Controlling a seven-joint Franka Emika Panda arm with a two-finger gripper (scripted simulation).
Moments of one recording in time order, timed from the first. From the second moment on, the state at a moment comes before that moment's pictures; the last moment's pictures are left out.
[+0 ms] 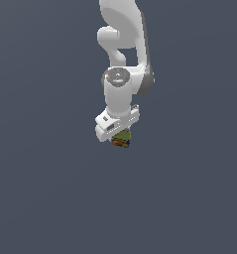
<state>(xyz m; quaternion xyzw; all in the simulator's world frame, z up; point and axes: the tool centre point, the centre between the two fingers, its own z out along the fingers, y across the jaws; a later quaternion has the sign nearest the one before) -0.039 0.005 0.129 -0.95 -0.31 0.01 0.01</state>
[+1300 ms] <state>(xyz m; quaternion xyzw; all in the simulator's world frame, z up) -0.067 0.014 0.110 -0.80 -0.59 0.00 0.00</state>
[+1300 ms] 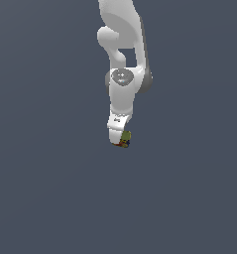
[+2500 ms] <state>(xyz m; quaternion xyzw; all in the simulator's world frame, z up) -0.069 0.015 0.060 -0.79 -0.61 0.00 0.00</state>
